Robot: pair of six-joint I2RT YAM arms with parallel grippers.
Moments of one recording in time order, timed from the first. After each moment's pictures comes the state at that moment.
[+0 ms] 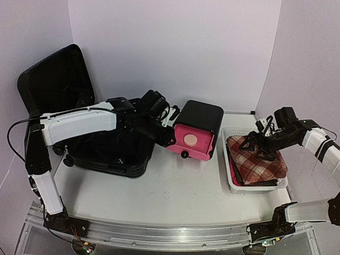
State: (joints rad) left arm -0.97 1.83 1.67 -0.68 0.03 -0.32; right arm 0.13 1.11 0.93 -0.86 -0.47 0.33
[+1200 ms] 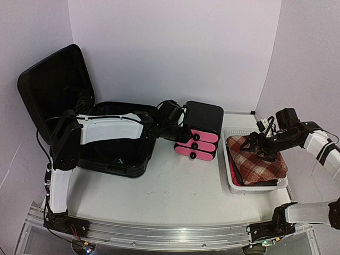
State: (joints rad) left arm -0.96 2.09 1.73 -0.27 -0.02 -0.48; right arm 0.13 1.07 0.91 -0.85 -0.48 0.33
